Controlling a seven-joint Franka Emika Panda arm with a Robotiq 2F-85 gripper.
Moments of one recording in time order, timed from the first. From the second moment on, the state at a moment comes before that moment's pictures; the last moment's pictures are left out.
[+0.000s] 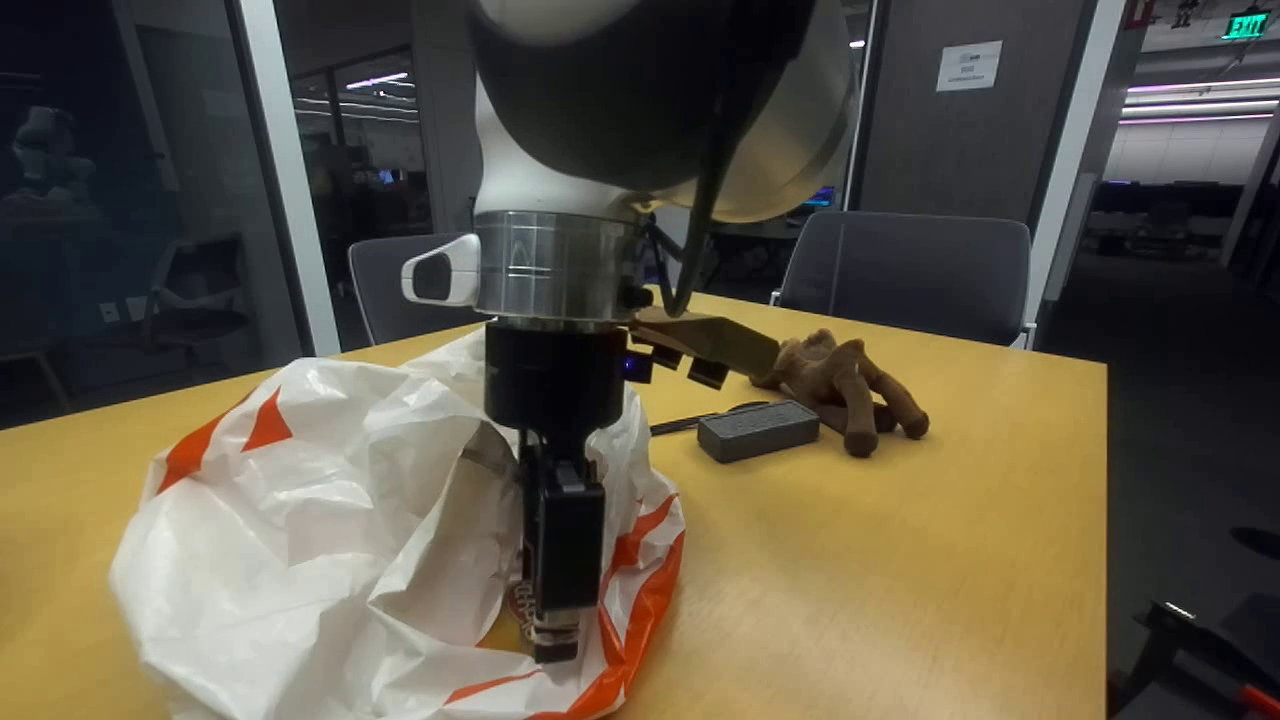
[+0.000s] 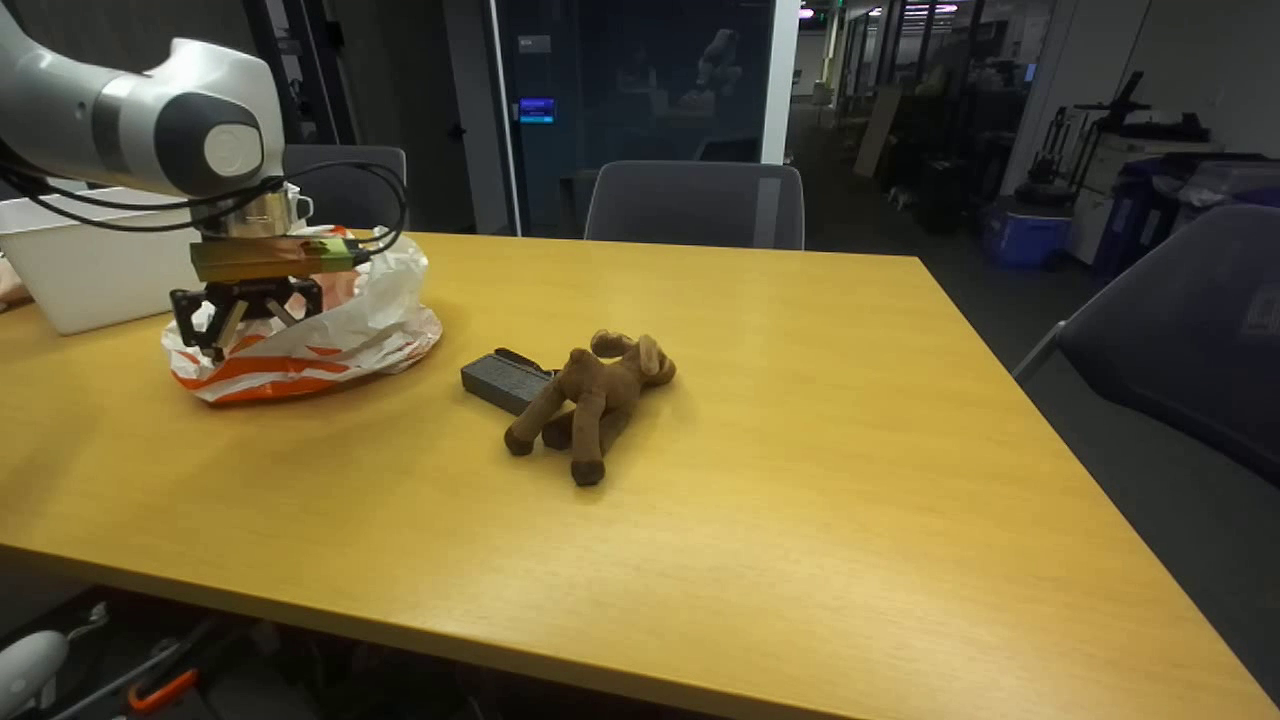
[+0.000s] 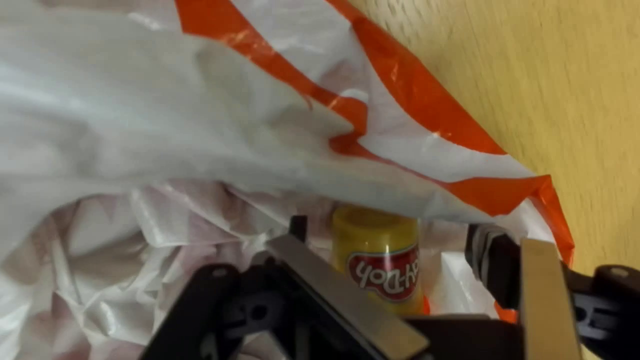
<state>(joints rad) 0.32 0.23 0.46 -2.31 0.15 2.50 -0.79</state>
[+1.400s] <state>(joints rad) 0.34 0.09 0.40 -2.28 -0.22 2.30 -0.38</state>
